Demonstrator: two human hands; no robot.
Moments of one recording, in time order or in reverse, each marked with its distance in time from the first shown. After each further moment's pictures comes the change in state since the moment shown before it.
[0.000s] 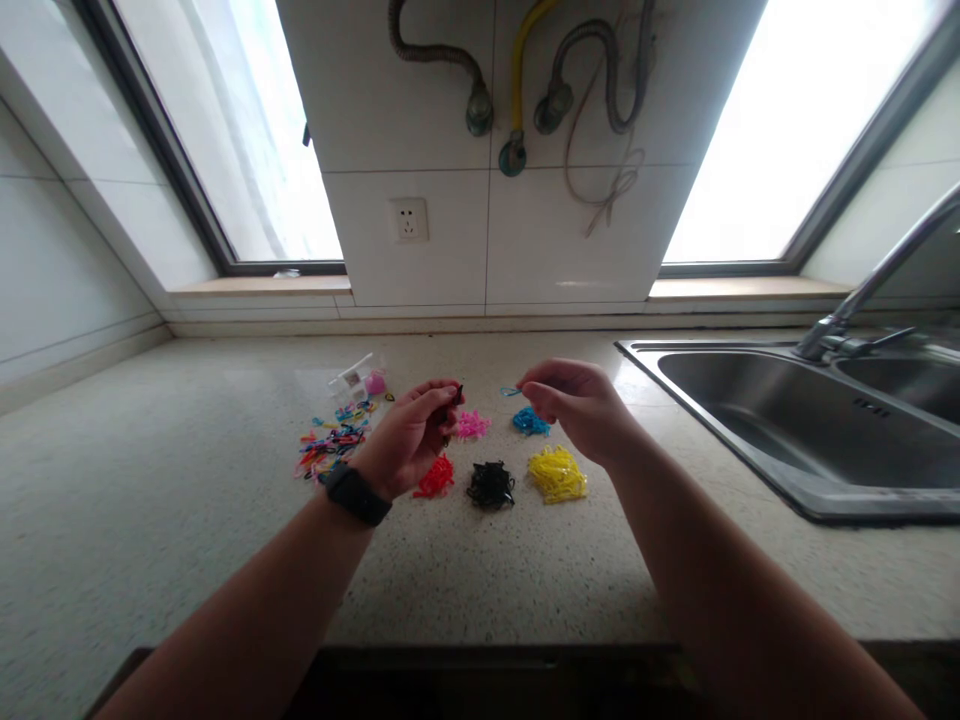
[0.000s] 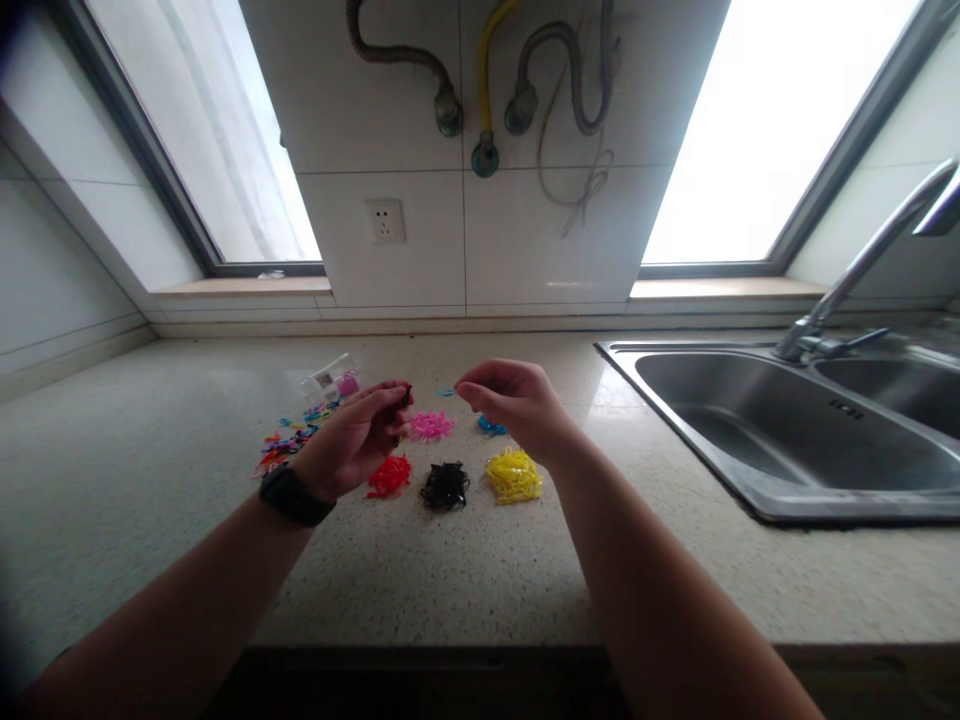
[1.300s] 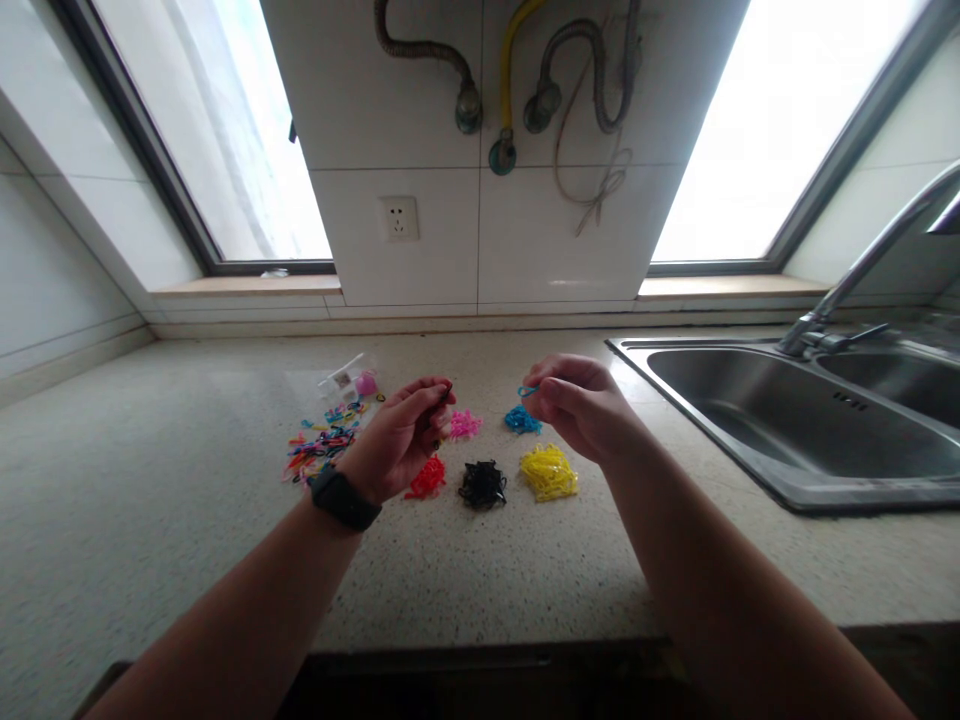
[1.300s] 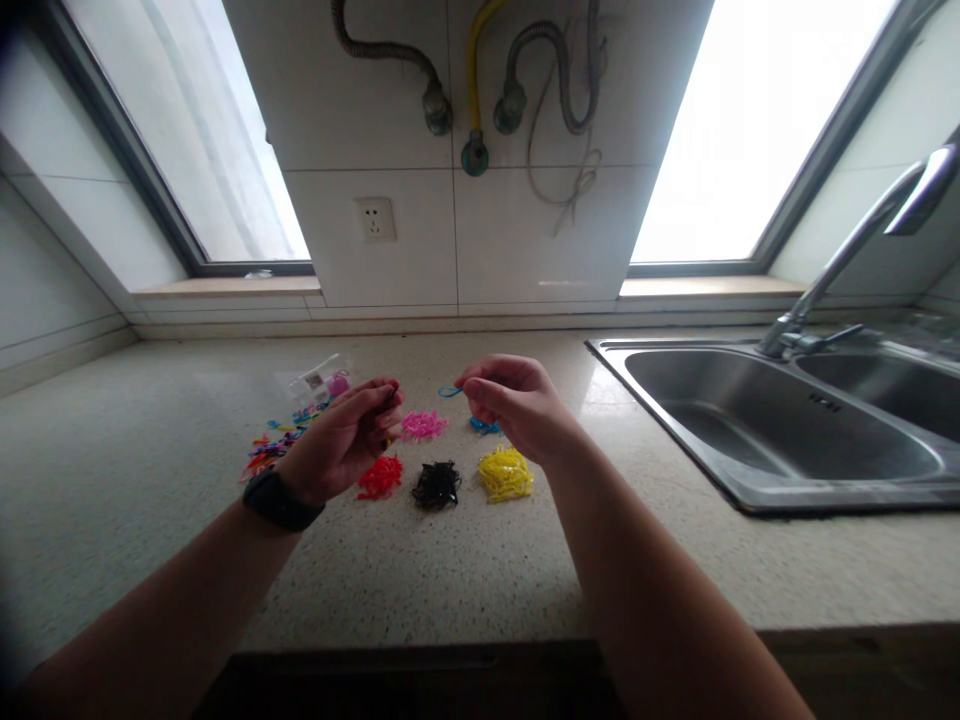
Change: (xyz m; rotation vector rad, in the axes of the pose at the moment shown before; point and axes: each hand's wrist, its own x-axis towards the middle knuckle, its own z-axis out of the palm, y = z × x) left_hand -0.006 0.003 0.003 -0.037 -0.051 -0.003; right_hand -0.004 -0.006 -0.002 0.260 -0.045 -0.034
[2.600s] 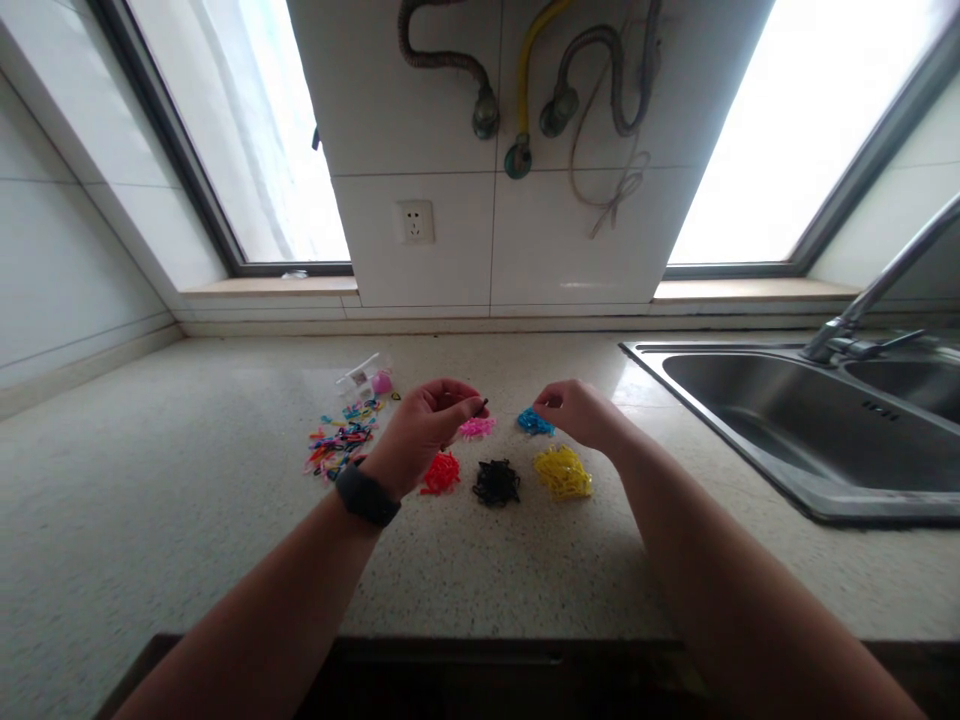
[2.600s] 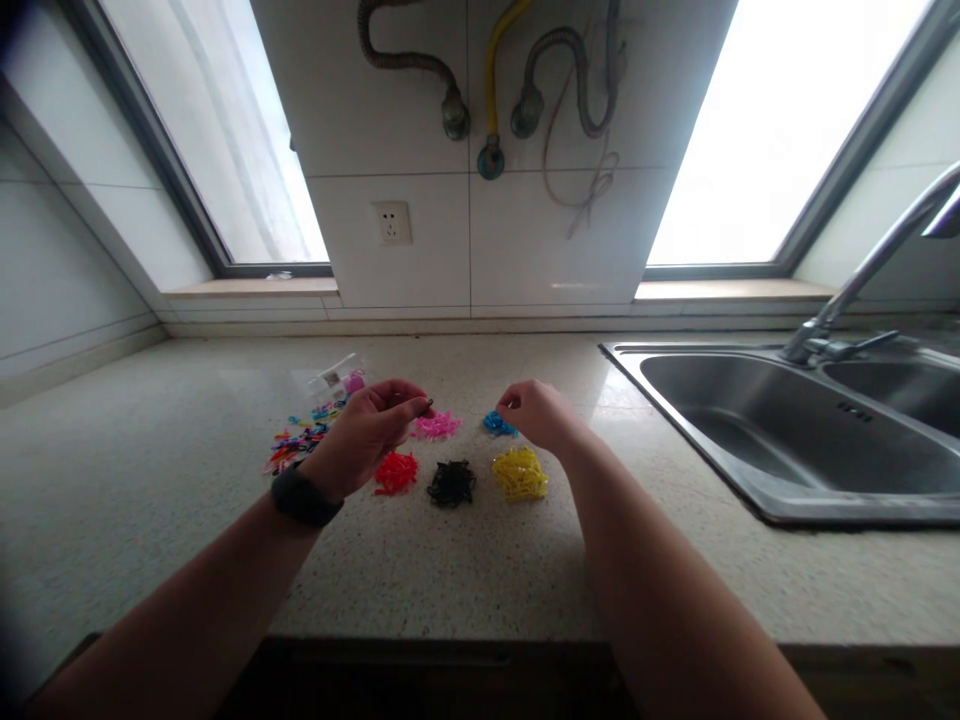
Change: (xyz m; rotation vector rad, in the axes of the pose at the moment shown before) left_hand -0.002 -0.001 0.002 0.462 -0.019 0.106; right_hand 0.012 0.048 -0.061 -1.354 0.056 0.290
